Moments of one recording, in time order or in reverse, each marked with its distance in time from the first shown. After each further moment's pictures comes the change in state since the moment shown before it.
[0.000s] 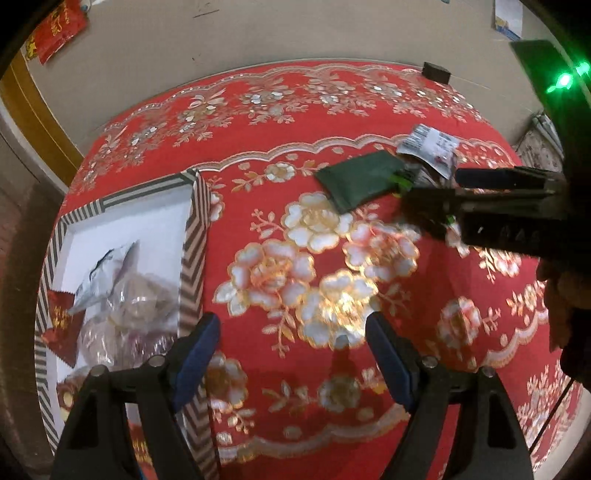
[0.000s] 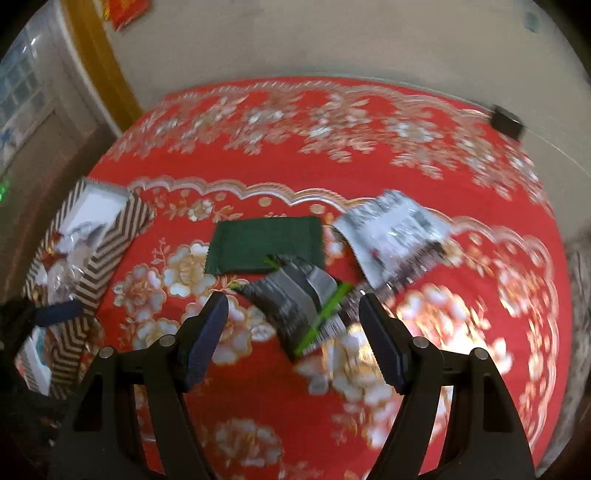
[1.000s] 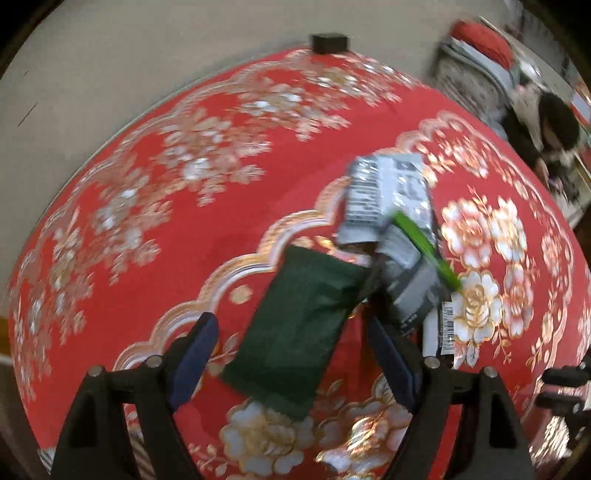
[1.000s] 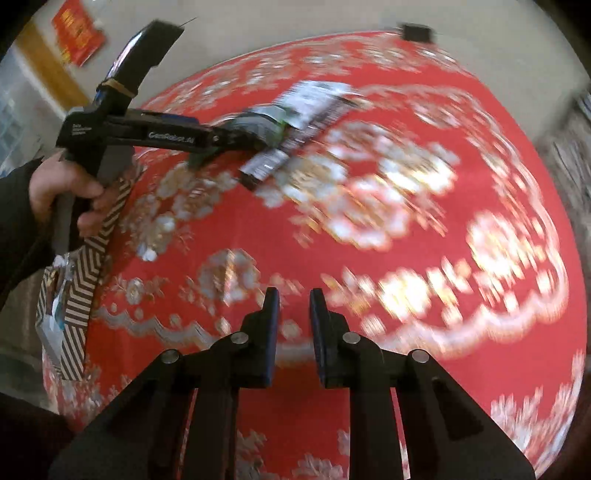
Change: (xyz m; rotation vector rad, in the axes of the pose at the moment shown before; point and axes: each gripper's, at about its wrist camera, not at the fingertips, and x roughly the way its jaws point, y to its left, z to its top) left arm 0.081 -0.070 0.118 0.483 -0.006 -0.180; right arm -0.056 -0.015 -0.142 0.305 0.013 -0.006
